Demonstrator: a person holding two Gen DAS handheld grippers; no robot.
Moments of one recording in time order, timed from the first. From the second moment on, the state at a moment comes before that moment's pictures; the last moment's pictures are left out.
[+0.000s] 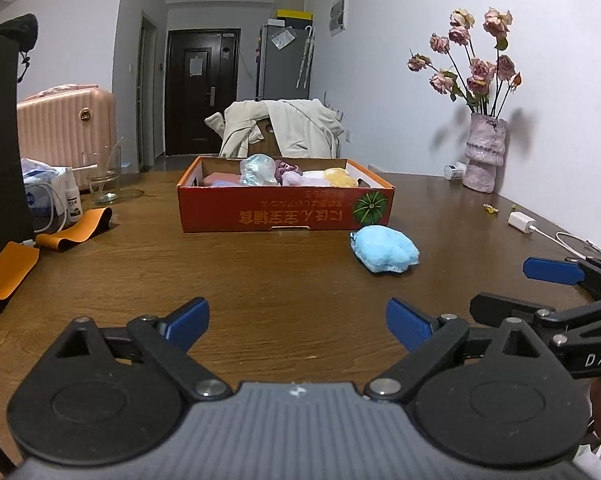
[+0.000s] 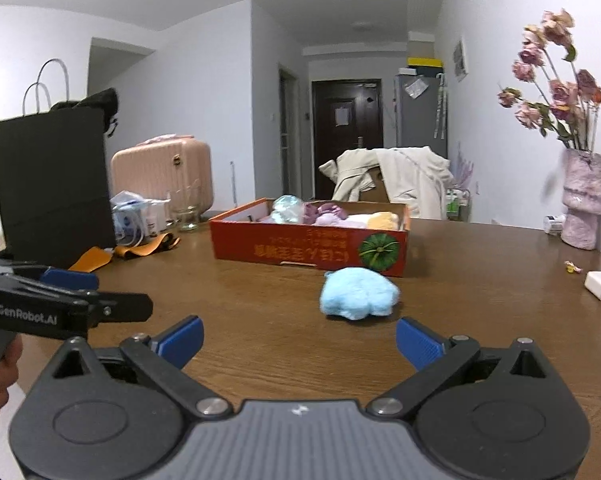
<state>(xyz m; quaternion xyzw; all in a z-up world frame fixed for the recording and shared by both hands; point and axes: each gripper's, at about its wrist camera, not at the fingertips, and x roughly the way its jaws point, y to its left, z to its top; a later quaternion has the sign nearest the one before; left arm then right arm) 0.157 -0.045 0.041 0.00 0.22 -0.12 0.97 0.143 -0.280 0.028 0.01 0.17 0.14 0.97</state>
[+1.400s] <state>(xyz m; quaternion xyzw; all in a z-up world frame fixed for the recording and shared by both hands) 0.352 -0.134 -0.009 -0.07 0.31 -0.24 0.92 0.368 -0.352 -0.030 0.23 0.30 0.17 0.91</state>
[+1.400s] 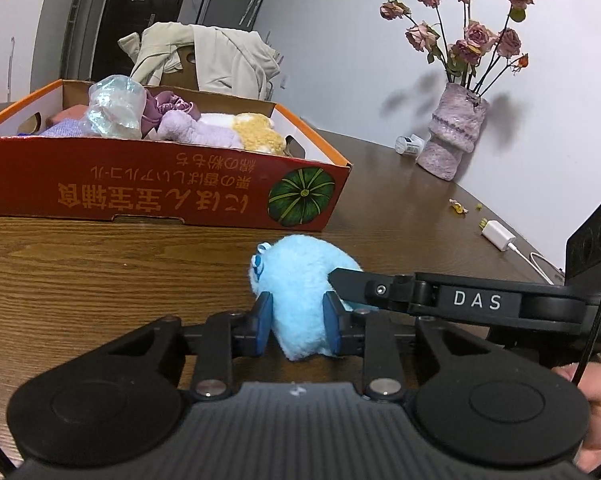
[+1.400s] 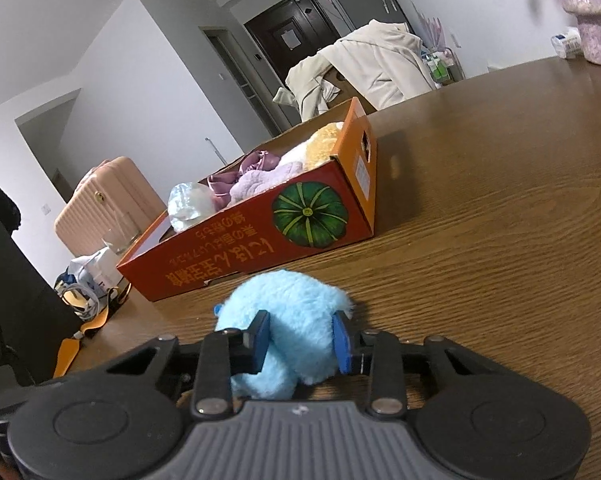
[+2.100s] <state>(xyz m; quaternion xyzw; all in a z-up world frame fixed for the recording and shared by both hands) 0.215 -0.117 0.060 -0.09 0.24 -0.22 0.94 0.240 -0.333 0.050 0.15 0.22 0.21 0.94</state>
